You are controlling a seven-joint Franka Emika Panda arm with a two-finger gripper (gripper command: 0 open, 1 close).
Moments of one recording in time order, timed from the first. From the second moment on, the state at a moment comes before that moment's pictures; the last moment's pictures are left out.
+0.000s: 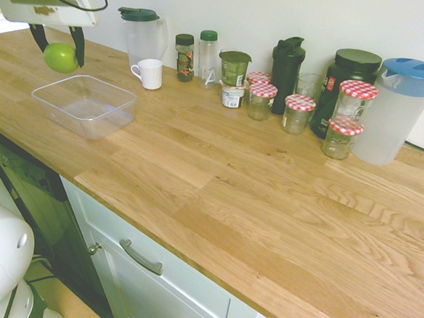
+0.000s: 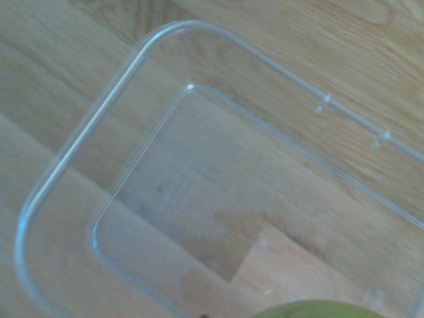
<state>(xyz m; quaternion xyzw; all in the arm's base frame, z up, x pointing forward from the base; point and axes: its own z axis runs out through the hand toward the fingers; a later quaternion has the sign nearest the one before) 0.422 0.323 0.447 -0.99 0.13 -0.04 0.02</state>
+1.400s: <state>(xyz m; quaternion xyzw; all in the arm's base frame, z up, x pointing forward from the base) 0.483 0.314 0.367 -0.99 0.15 -0.01 -0.01</state>
